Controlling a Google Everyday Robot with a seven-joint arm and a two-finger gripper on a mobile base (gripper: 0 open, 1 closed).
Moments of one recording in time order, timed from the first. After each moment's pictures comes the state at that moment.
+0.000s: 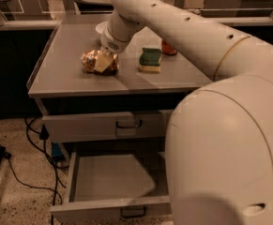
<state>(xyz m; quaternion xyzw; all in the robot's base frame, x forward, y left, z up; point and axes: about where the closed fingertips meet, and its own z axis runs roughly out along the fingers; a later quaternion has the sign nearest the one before) 0.739 0.103 0.844 -0.63 0.71 0.07 0.30</state>
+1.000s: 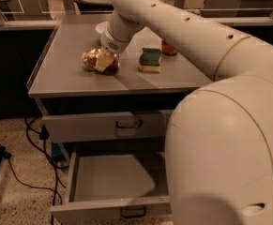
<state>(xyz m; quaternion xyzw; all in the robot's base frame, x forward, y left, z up) 0.739 0.103 0.844 -0.63 0.71 0.06 0.30</state>
